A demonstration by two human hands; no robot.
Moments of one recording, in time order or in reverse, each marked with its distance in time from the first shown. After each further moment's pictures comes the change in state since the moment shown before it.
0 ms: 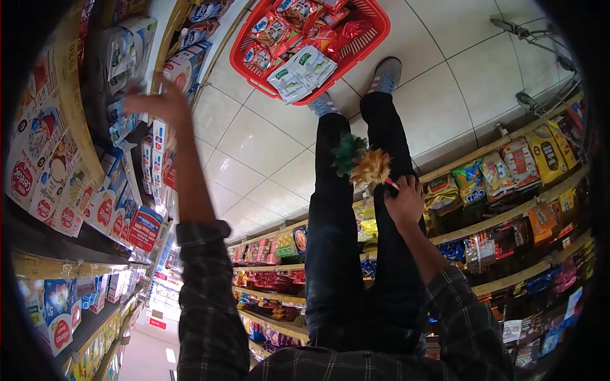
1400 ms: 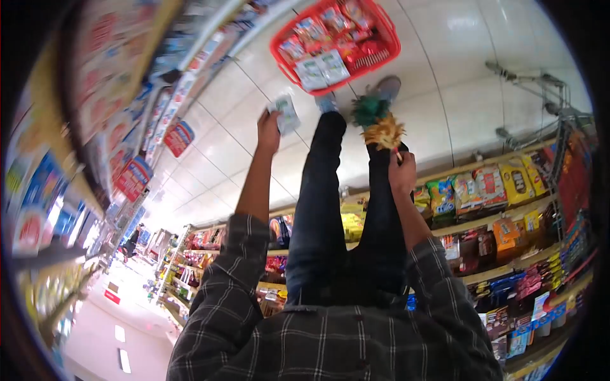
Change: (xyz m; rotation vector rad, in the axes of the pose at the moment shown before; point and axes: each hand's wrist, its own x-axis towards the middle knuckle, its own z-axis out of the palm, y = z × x) left_hand -0.161 0.086 -0.155 -1.228 -0.731 -1.633; right_hand 0.013 -0.005 -0.059 0.399 0.256 -0.002
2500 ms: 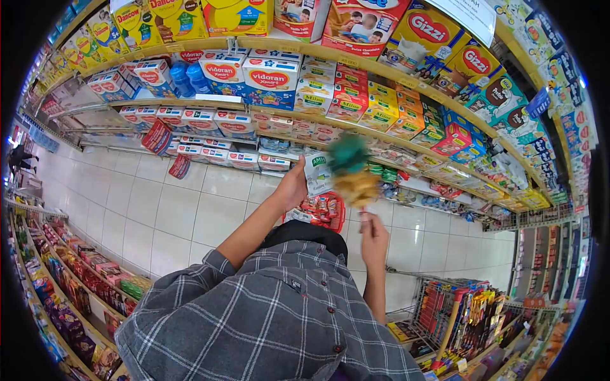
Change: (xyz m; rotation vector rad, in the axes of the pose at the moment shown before) left_hand -0.415 0.315 0.004 -0.700 -0.664 0.523; right_hand -0.313 -0.275 -0.326 0.361 -0.042 -1.199
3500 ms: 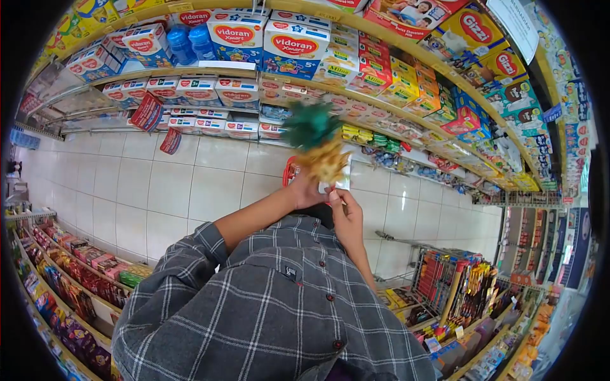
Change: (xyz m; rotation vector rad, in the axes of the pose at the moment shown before) left_hand -0.023 -0.036 -0.101 -0.389 -0.105 -0.397; right_hand -0.033 -0.057 0.133 0.215 -0.205 0.275
